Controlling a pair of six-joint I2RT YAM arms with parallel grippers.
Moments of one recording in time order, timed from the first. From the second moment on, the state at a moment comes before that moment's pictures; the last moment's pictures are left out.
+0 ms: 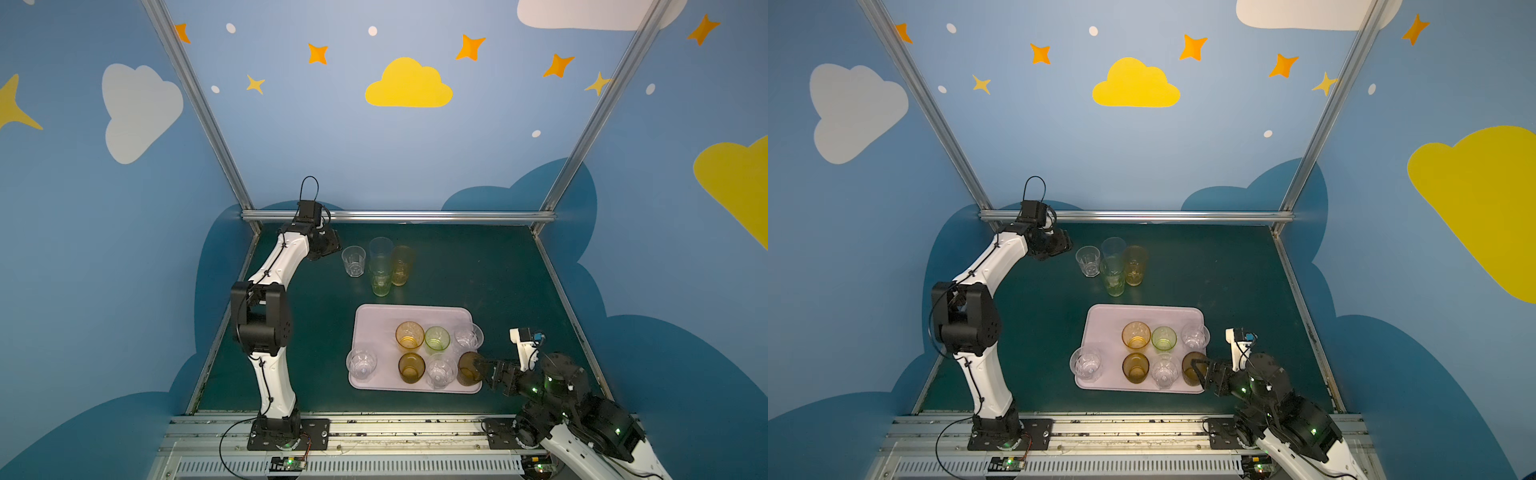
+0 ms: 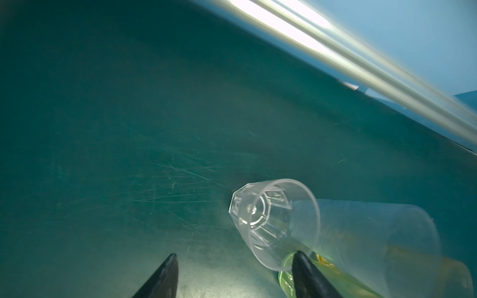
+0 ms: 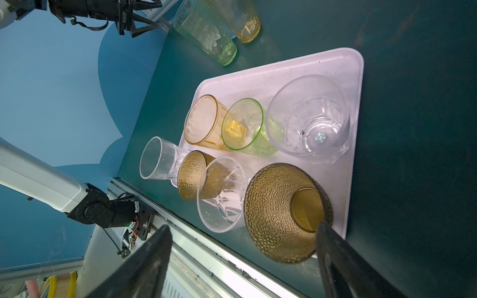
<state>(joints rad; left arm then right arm) -0.07 2.00 1.75 -0.74 0.14 -0.42 0.72 0.15 0.54 -0.94 -0.07 0.73</state>
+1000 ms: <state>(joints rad) -0.14 2.25 1.98 -0.87 0.12 -0.37 0.72 0.14 0.53 -0.97 -0.06 0.76</state>
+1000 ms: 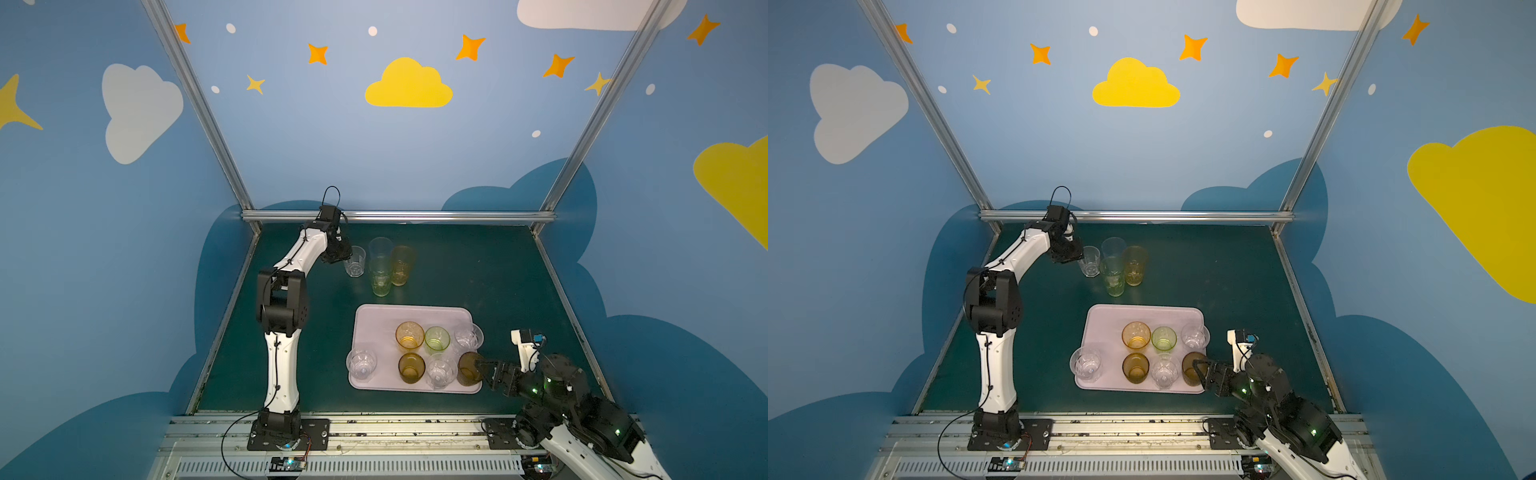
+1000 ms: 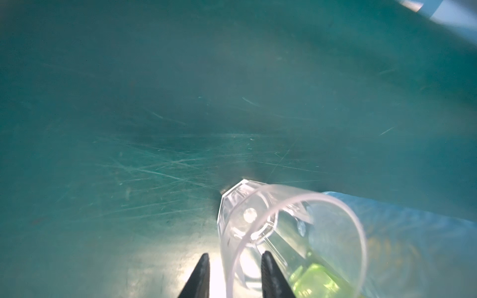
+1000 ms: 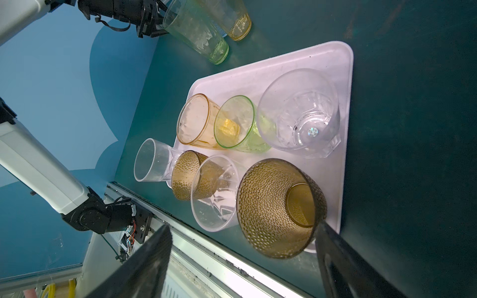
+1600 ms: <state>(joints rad) -0.15 2.26 2.03 -0.99 0.03 -0.35 0.72 0.13 0.53 -0.97 -0.06 0.76</state>
